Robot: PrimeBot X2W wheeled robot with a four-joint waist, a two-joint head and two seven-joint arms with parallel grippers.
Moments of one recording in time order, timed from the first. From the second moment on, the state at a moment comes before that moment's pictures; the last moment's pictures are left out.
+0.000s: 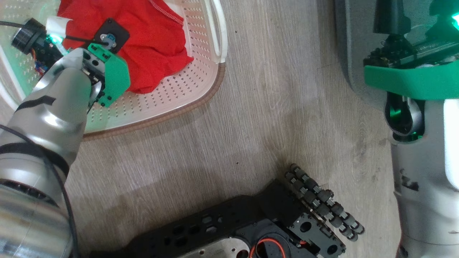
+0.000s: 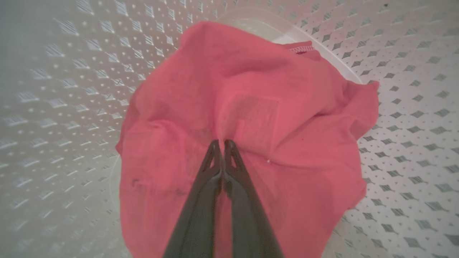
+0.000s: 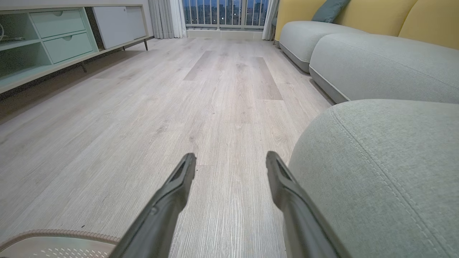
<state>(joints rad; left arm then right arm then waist) -1.19 0.19 -0.80 1.29 -0.10 -0.08 -0.19 -0.64 -0.06 0.07 -0.07 0.24 0.13 -0.26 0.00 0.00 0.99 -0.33</state>
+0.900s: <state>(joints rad) -0.94 0.10 -0.70 1.08 -0.28 -0.11 -0.25 -0.64 -0.06 0.05 0.14 0.15 0.13 -0.26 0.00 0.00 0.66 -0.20</state>
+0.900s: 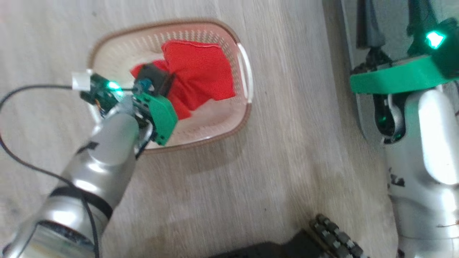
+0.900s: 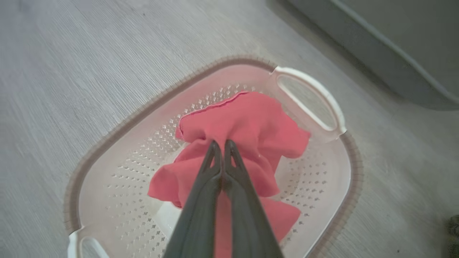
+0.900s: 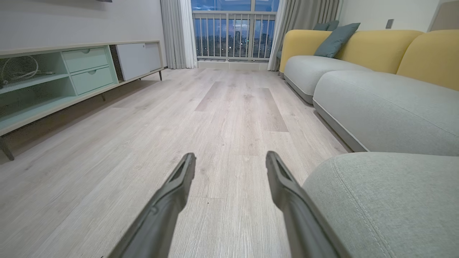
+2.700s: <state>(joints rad) -0.62 0.08 -0.46 0.28 -0.30 -0.06 -0.24 -0.55 -0.07 0.54 0.20 0.37 0.13 -0.26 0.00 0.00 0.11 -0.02</state>
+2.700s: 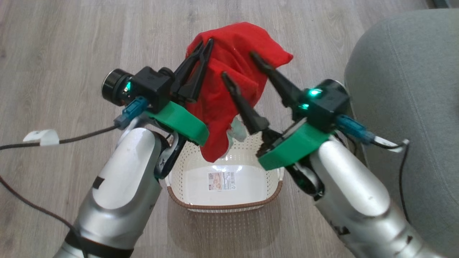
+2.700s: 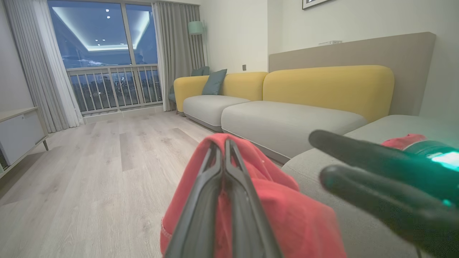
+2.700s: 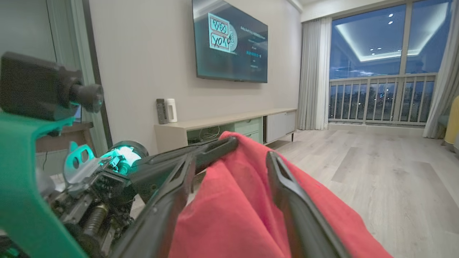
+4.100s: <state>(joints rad) -0.62 0.07 -0.58 0.35 -0.33 -0.10 -0.25 -0.66 -0.07 0.52 0.57 0.33 0.13 -0.26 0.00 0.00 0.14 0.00</state>
